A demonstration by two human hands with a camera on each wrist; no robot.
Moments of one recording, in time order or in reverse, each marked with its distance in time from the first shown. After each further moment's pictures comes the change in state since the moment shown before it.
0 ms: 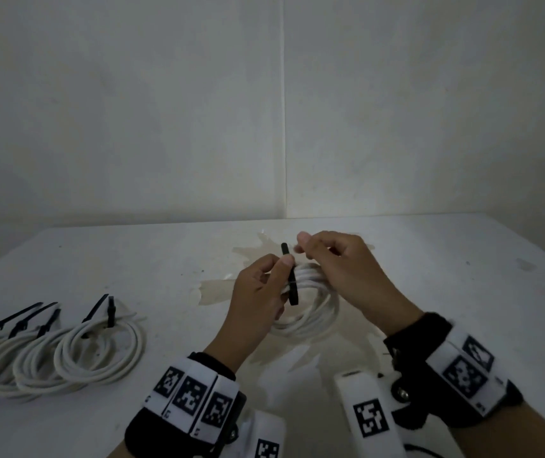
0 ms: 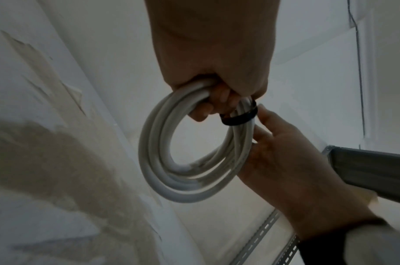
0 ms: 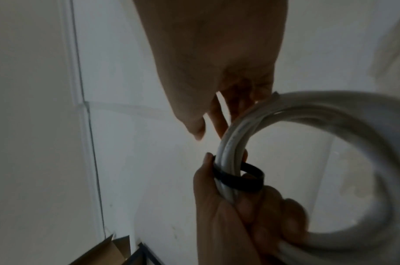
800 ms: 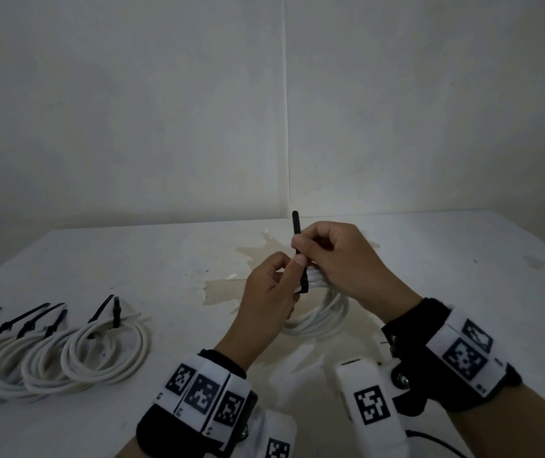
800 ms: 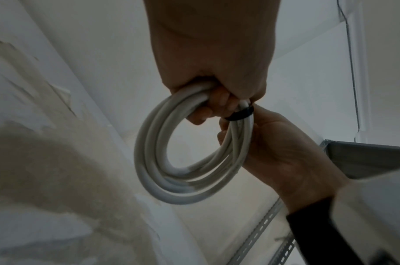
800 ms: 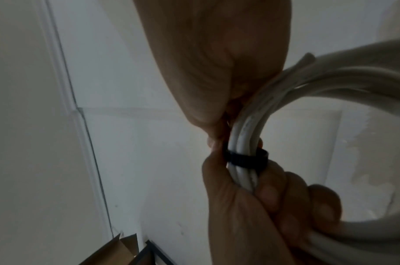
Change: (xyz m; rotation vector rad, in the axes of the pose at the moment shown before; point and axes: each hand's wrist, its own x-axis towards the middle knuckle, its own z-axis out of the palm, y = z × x) left_hand 0.000 0.004 0.007 0.038 -0.069 -0.022; right_hand 0.013 -0.006 0.004 0.031 -0.105 -0.010
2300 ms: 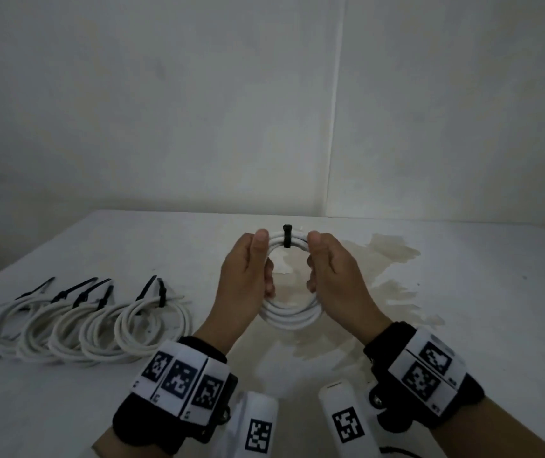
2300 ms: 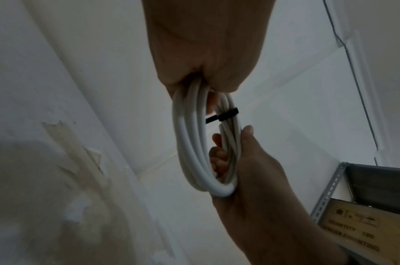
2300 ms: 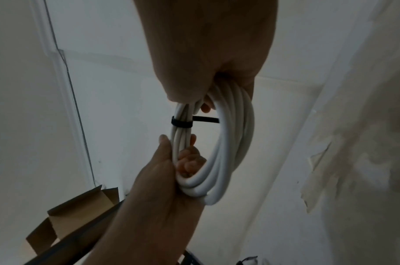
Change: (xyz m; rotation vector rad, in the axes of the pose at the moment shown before) left_hand -0.003 0.001 -0.074 0.050 0.252 0.080; right_hand 0.002 0.019 0.076 0.017 0.098 -0.111
